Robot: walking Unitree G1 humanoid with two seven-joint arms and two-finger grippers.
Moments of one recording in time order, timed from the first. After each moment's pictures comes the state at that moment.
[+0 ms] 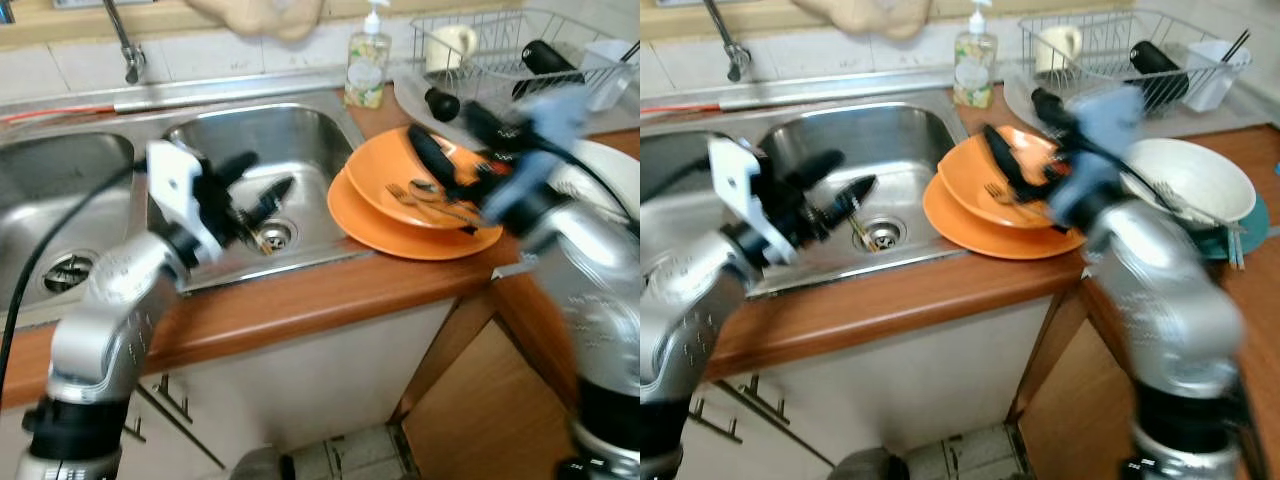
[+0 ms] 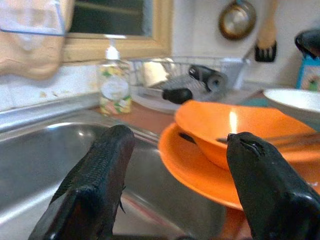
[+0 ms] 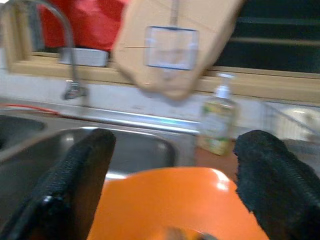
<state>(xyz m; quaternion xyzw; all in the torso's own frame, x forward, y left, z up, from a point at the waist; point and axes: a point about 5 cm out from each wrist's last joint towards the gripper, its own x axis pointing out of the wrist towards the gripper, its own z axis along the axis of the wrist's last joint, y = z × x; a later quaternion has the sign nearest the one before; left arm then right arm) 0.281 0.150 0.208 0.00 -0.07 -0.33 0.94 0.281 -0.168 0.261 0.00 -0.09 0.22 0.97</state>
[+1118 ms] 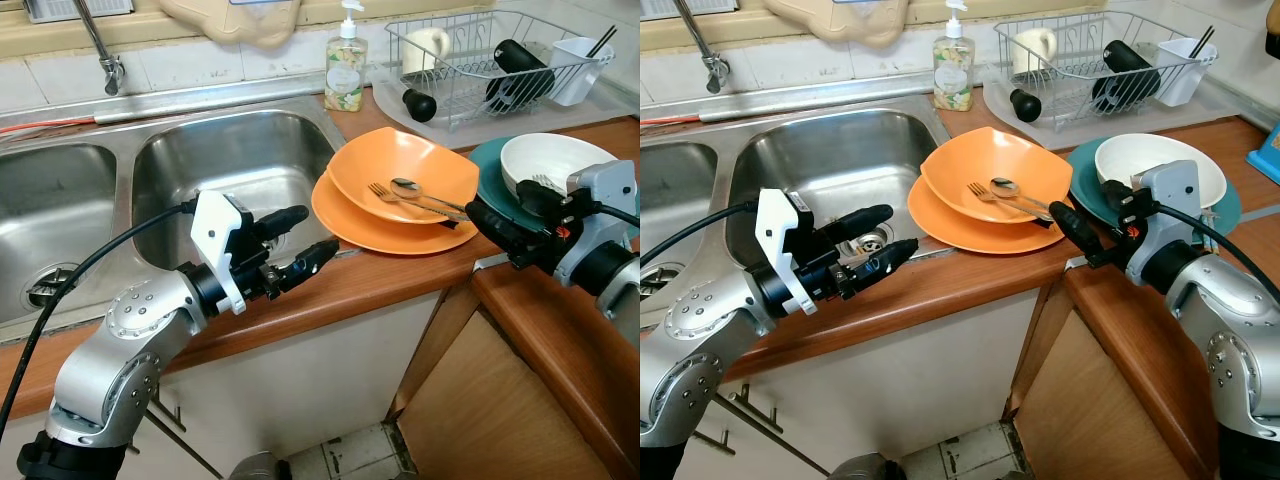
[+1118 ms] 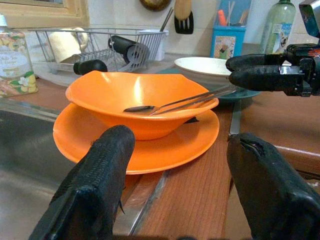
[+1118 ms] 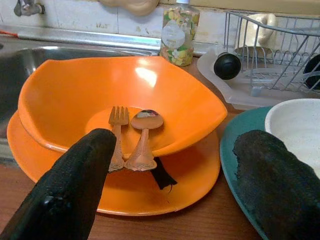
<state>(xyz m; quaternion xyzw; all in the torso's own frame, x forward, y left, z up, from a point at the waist) 0.251 0.126 0.193 -0.01 -0.02 -0.44 0.90 0.263 -0.227 0.212 -0.04 0.05 0.21 0.98</state>
